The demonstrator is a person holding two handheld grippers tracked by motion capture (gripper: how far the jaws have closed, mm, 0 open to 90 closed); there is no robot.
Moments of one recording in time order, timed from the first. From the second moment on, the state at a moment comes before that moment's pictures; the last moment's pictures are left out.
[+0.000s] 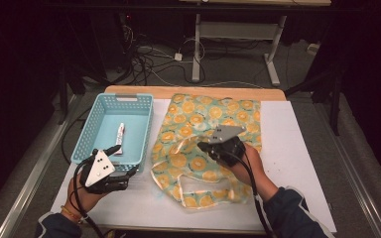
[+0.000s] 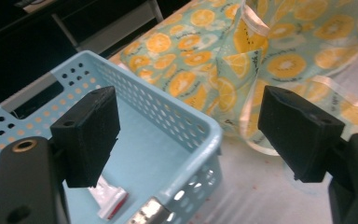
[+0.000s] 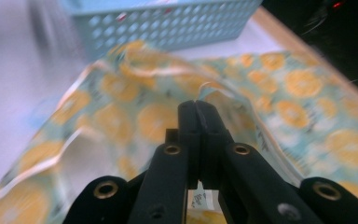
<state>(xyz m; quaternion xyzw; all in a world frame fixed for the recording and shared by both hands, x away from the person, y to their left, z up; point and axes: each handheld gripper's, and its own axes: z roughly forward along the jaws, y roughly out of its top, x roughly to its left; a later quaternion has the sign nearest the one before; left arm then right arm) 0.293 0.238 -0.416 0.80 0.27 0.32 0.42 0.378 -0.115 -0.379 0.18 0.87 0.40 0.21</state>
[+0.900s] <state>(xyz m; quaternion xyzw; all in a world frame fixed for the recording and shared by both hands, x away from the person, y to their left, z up) 0.315 0.265 -0.412 0.78 0.33 0.34 0.40 0.444 -0.158 -0.301 0.29 0.79 0.45 0.31</state>
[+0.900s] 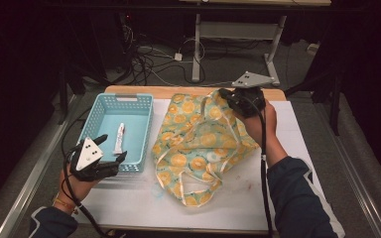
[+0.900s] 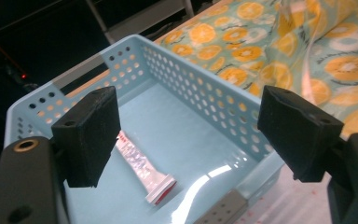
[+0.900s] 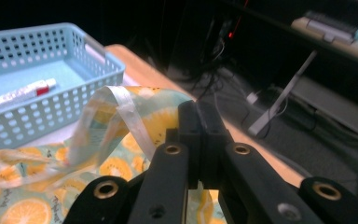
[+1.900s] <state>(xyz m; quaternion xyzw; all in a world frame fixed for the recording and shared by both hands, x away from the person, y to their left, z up) 0.412 0.260 -0.414 0.85 0.42 0.25 0.22 0.407 -0.220 -0.274 0.30 0.73 0.51 0.34</state>
